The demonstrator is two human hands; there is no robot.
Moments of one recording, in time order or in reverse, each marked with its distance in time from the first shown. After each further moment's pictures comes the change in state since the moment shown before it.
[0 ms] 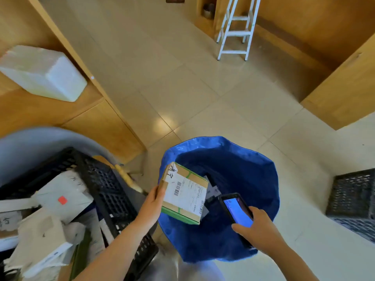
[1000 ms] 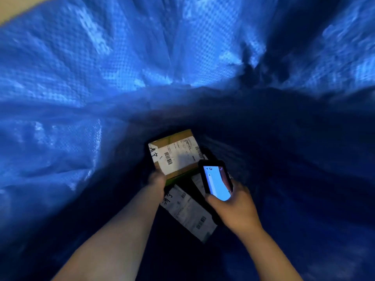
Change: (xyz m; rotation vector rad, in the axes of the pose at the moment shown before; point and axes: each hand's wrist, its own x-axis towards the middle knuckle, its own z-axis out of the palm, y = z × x) left_hand 0.531 -0.224 0.204 -0.113 0.183 -0.471; right_hand 0.434 0.093 0.250 0.374 0.093 0.137
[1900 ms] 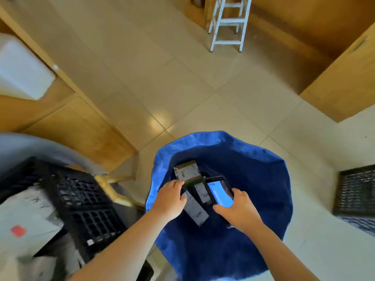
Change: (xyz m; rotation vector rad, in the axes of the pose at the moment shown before) left_hand -0.424 0.037 -0.206 0.988 -0.021 0.974; right_hand -0.316 -0.162 -0.178 -0.380 -0.067 -0.157
